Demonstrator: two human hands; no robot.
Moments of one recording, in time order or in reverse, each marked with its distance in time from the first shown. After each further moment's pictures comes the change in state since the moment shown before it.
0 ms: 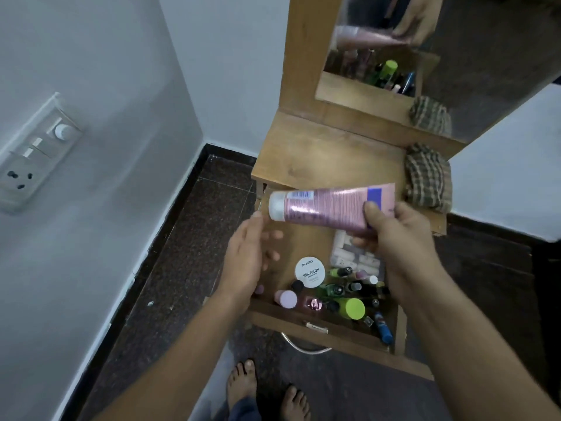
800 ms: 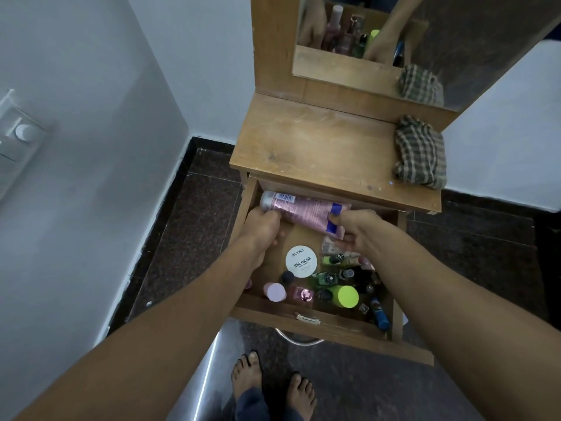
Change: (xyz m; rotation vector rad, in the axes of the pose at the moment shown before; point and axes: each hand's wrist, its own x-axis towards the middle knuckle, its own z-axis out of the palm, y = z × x) left_hand 0.069 -0.022 0.052 0.226 -0.089 -0.235; right_hand 0.125 0.078 0.019 -0.261 -0.020 0.466
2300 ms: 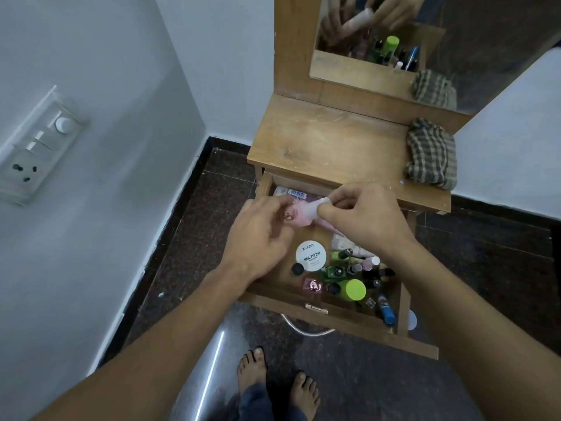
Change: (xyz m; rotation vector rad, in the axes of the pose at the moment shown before) left_hand -0.057 -0.011 -0.045 0.632 0.129 0.781; right_hand -0.121 -0.007 -0.018 -0.461 -0.008 -0.862
